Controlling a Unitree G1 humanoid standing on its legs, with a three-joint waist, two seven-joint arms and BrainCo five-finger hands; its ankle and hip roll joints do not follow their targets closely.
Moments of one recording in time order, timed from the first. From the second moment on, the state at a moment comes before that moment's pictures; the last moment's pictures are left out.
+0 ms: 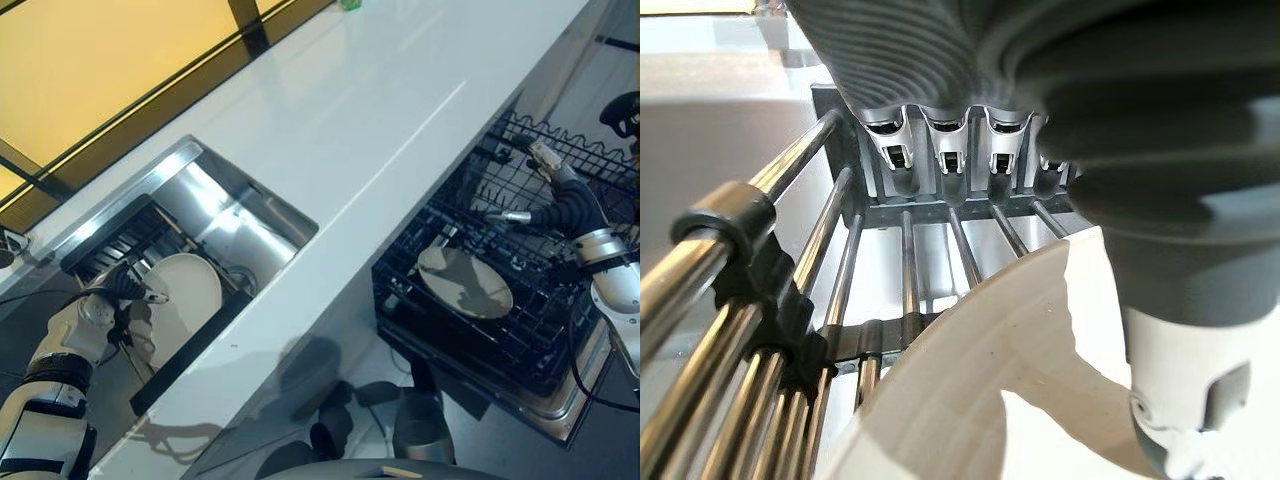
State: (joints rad) left arm -0.39 0.84 -0.16 0.88 0.25 0.03 -0.09; right arm -0.08 -0.88 -0.12 -0.17 0.18 -0.10 0.01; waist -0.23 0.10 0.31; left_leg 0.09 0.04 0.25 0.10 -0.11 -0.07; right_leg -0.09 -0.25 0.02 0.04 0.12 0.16
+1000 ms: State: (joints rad) left arm -0.34 0.97 -0.12 0.60 -0.19 0.10 -0.80; right arm -0.07 -0.90 -0.11 -0.17 0.21 -0.10 0.01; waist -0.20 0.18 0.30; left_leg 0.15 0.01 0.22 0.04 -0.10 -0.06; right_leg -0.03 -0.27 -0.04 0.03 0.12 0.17
